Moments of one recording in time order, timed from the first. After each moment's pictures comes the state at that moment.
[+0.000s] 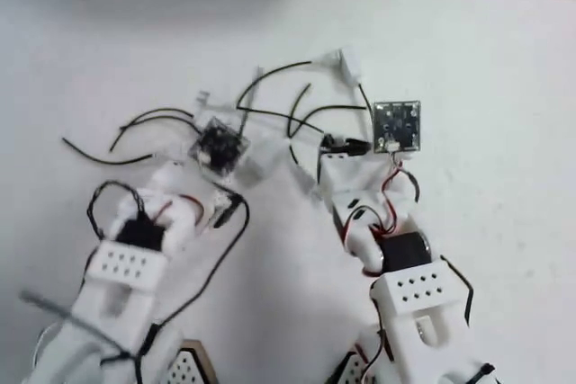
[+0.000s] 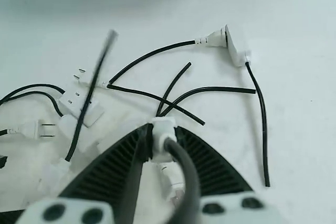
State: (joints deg) left arm 6.2 -44.4 68.0 37.9 -23.7; right arm -17.6 -55.9 66.1 27.6 -8.1
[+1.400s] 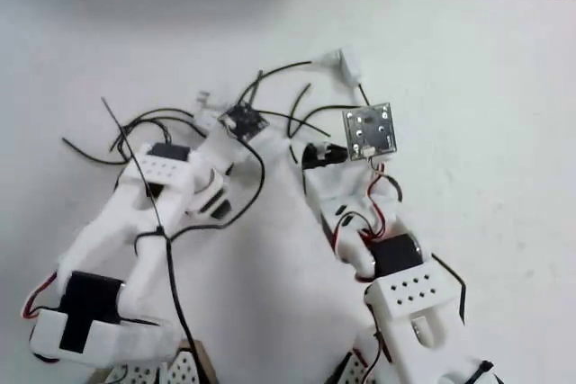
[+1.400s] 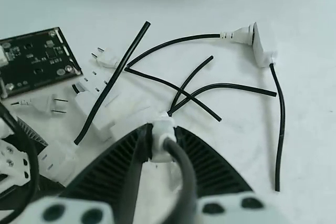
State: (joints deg) left arm 5.1 -4.9 41.1 51.6 -35.0; right arm -21.2 -56.0 66.6 28.3 -3.6
